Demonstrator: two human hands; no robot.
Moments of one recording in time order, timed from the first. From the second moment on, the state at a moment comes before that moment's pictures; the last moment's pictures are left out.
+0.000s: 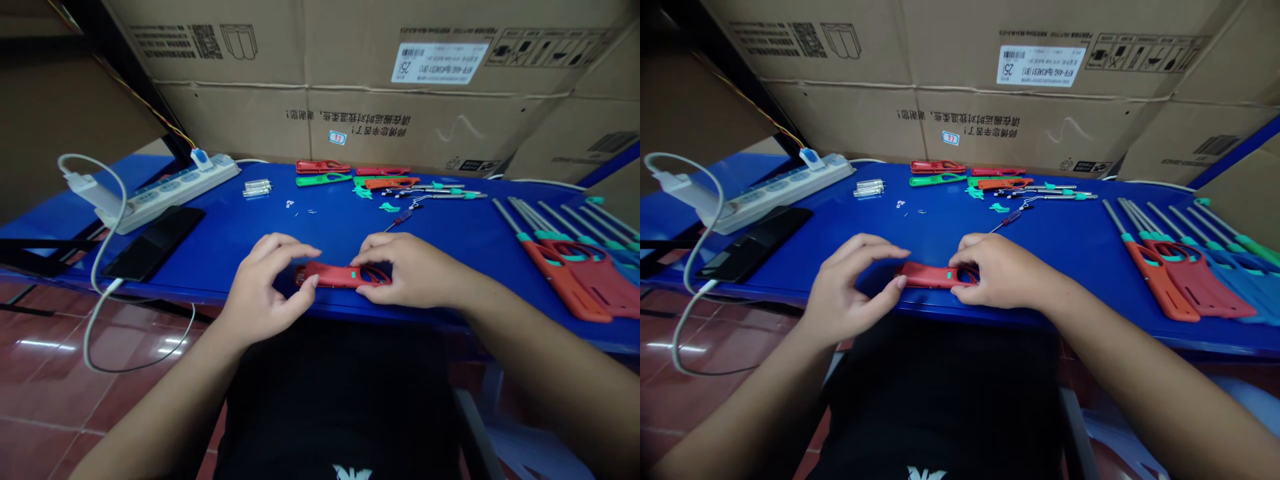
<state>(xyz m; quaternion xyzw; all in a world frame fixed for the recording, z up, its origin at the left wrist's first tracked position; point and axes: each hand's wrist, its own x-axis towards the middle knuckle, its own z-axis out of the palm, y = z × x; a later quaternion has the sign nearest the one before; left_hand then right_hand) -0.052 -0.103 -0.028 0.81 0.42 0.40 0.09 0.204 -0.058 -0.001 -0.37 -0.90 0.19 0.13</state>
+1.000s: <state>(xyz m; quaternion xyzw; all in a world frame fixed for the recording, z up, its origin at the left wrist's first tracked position) -0.069 -0.084 -0.026 0.87 0.41 0.22 0.17 0.187 -0.053 0.003 -0.39 -0.90 0.19 0.05</state>
